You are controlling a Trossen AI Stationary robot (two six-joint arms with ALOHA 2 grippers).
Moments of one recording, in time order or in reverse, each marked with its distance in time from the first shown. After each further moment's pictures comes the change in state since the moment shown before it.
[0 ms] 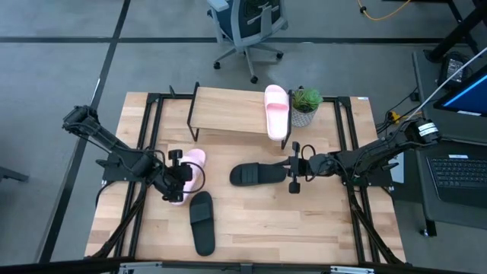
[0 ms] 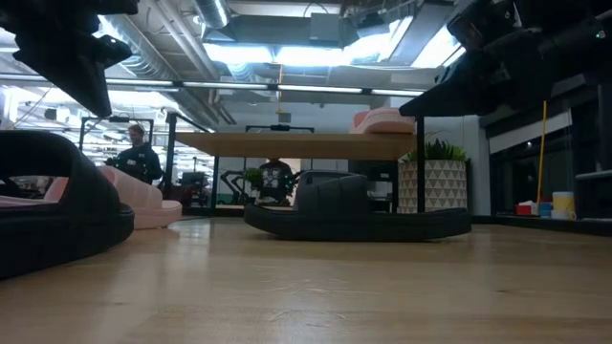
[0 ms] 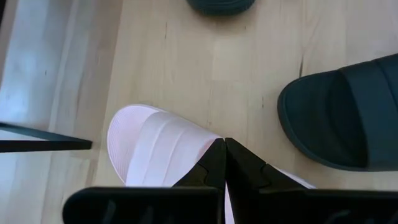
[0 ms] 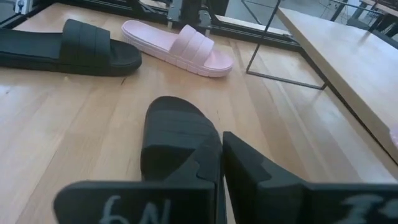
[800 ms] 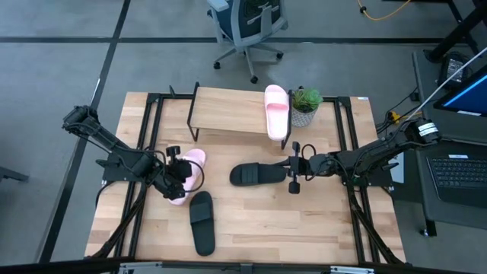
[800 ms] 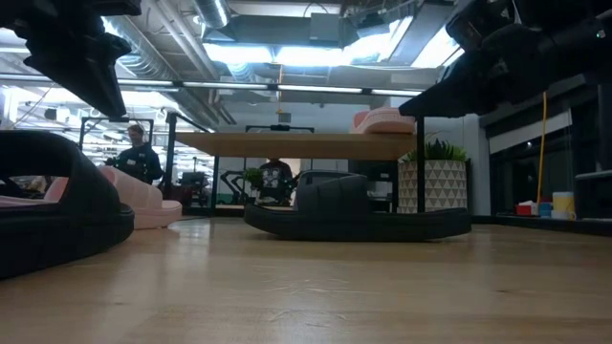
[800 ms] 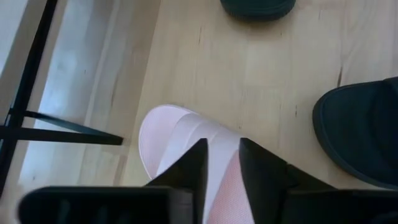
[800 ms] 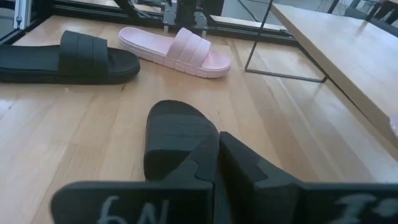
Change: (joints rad) left arm 0.000 0.000 0.000 -0.044 -0.106 -0.046; right arm 0.000 0.000 0.000 0.005 -0.001 0.076
